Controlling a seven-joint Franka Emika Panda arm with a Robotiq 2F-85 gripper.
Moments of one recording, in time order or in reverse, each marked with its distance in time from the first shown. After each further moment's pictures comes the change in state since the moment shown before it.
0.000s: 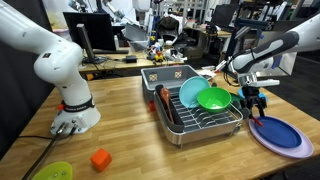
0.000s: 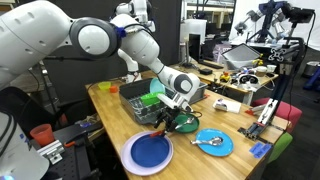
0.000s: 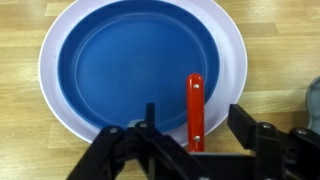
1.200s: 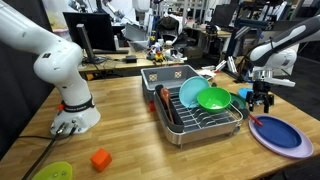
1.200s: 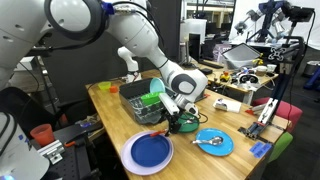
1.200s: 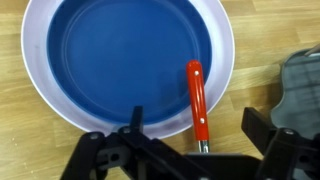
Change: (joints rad) arm -0.100 -0.181 -0.018 -0.257 0.193 0.255 -0.116
